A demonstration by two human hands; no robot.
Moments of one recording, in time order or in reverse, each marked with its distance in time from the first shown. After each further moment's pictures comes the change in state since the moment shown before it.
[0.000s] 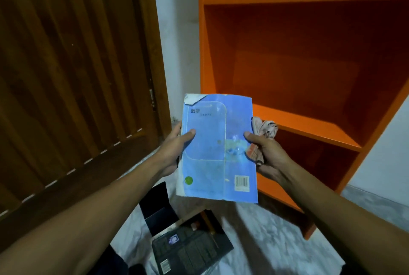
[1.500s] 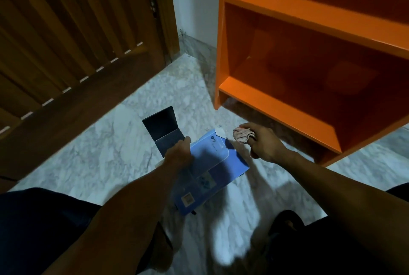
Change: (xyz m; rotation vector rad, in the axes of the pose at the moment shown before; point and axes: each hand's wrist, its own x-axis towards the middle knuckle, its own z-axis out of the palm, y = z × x) left_hand 0.012 -0.284 -0.106 1.403 0.071 -0.410; right_hand 0.029 0.169 -0.097 -1.429 -0.102 -0.044
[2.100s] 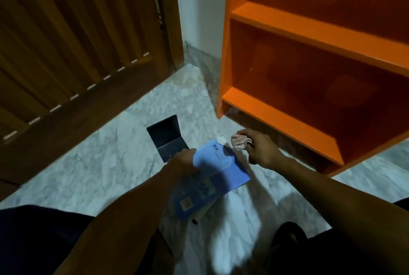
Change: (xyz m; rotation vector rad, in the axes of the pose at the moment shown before) left_hand -0.011 0.010 -0.026 0.051 -0.246 0.017; right_hand 0.009 -0.011 0.002 -0.021 0.015 -0.093
